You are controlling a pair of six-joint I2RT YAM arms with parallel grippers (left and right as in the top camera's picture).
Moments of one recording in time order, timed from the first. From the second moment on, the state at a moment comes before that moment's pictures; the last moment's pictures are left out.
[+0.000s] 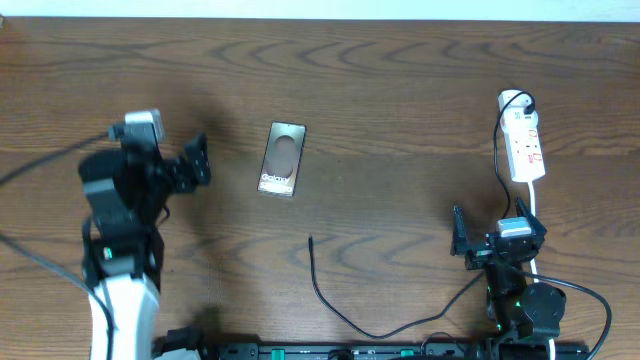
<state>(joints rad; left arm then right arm) 0.19 0.98 0.66 -0.14 0.30 -0.08 -0.03 0.01 0.01 -0.06 -0.14 -0.14</state>
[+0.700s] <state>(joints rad) 0.11 0.20 0.01 0.23 0.28 0.12 -0.03 0.01 0.01 -0.06 -0.14 -0.14</state>
